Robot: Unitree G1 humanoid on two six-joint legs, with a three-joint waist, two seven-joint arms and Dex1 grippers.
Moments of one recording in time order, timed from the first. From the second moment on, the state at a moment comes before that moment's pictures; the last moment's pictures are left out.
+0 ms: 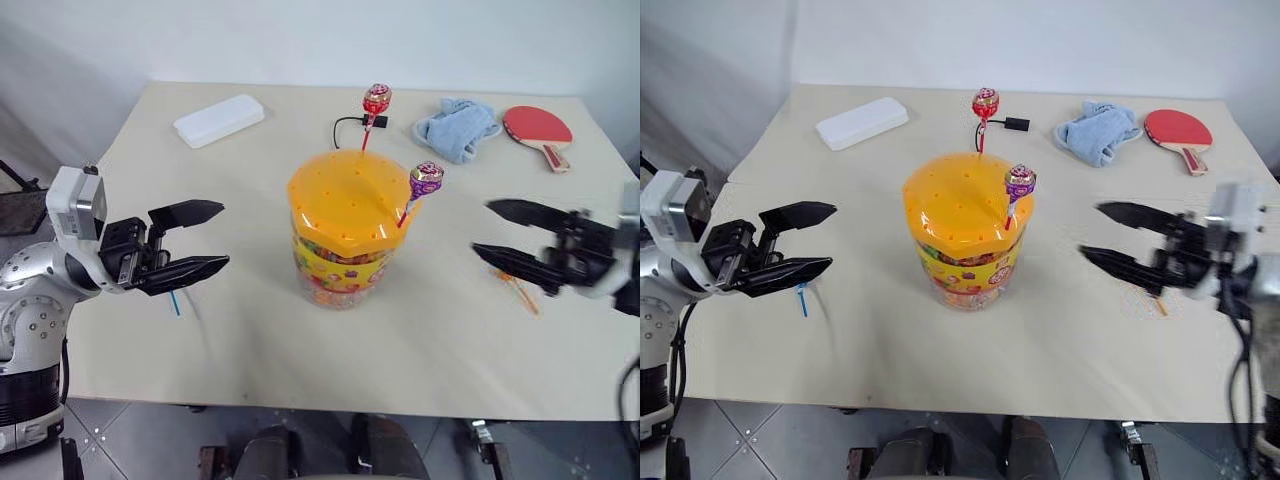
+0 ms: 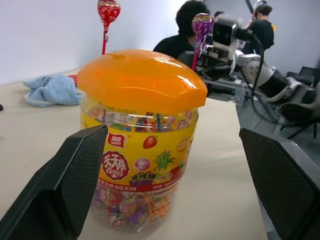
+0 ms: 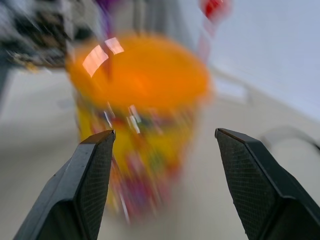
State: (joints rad) left arm -0.37 0.78 0.35 -0.15 -0.91 0.56 -1.19; right arm -0.32 -0.79 -0.34 -0.36 0.83 0.42 1.06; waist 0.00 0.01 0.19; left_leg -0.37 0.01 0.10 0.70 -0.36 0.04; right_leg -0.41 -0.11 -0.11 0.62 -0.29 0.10
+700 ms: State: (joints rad) left arm -0.39 0.78 0.34 -0.18 -0.92 0.56 -1.19; right arm -0.51 -0.67 -0.25 -0.37 0.96 0.50 0.96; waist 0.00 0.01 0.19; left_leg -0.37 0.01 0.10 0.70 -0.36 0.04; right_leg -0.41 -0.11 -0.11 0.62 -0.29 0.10
